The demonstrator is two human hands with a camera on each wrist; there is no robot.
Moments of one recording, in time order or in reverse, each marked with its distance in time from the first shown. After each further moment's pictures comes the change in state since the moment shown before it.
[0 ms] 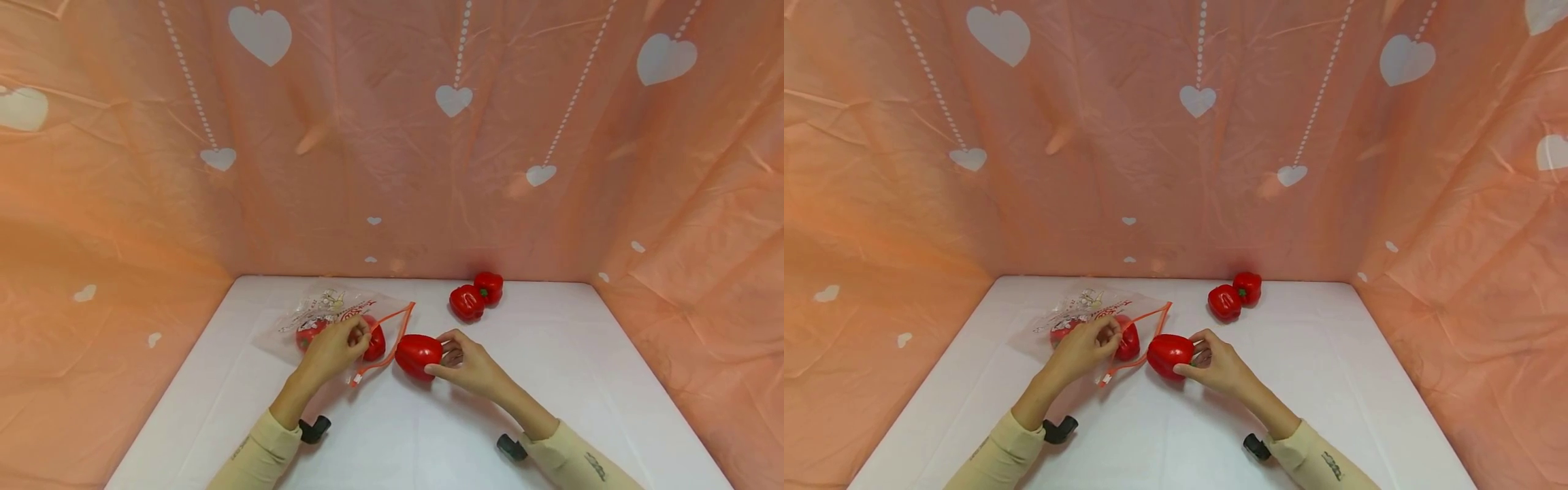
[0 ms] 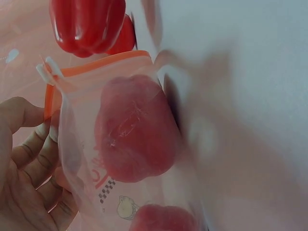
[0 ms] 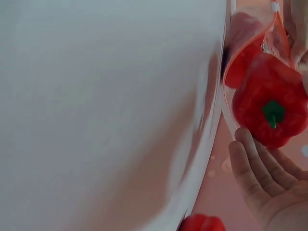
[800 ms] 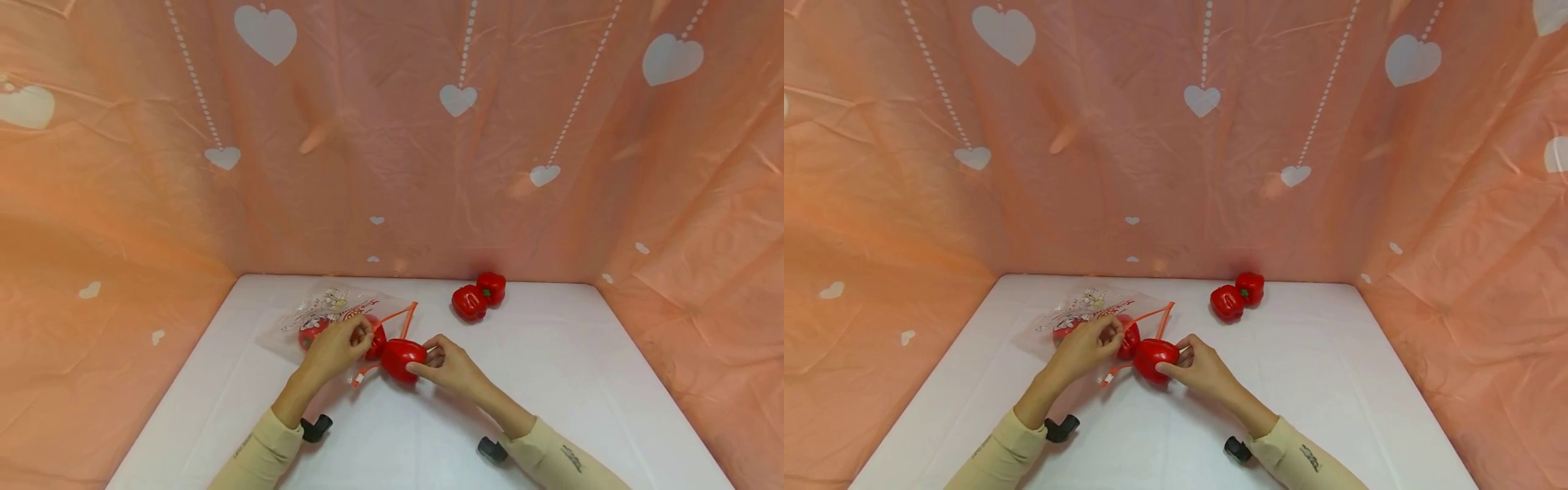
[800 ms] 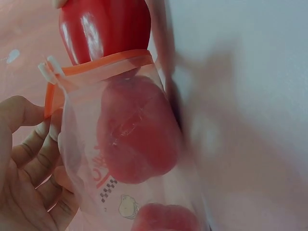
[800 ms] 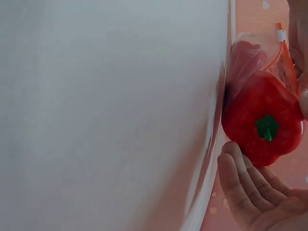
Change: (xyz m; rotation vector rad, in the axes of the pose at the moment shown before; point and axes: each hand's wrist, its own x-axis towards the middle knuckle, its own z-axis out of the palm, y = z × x) left_hand -0.001 -0.001 0.000 0.027 0.015 0.021; right_hand 0.013 -0.011 0.036 0.051 0.012 0.090
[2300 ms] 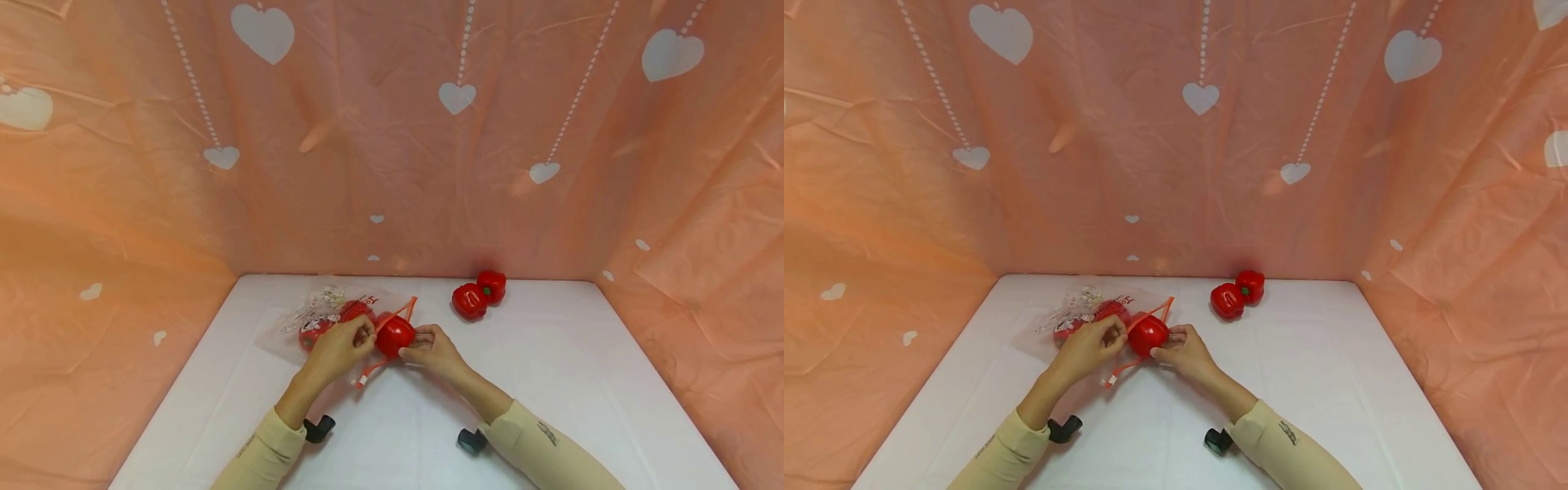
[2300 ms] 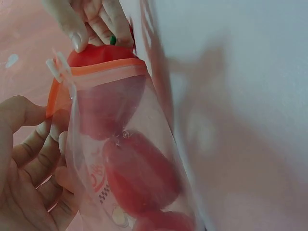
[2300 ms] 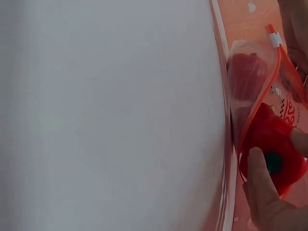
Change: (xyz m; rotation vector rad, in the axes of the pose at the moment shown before) left_hand 0.000 0.001 0.005 0.020 -0.006 0.028; right_hand 0.029 -0.006 0.021 0.366 0.024 0.094
